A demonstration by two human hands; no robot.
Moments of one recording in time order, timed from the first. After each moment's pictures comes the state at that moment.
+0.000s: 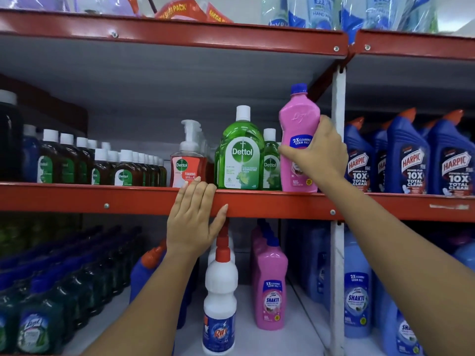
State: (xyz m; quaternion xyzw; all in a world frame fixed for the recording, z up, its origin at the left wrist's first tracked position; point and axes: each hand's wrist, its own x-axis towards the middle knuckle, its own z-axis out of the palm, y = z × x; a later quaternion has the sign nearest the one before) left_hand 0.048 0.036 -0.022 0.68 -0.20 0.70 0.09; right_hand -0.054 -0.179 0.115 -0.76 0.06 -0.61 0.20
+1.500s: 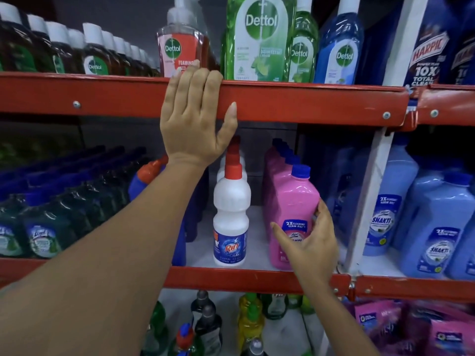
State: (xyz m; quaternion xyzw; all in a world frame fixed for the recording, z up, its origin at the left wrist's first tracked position) left_hand 0.073 0.029 -0.025 0.58 -0.15 0.80 0.06; right_hand -0.024 -0.159 -0.203 -0.78 0.12 -0.50 0.36
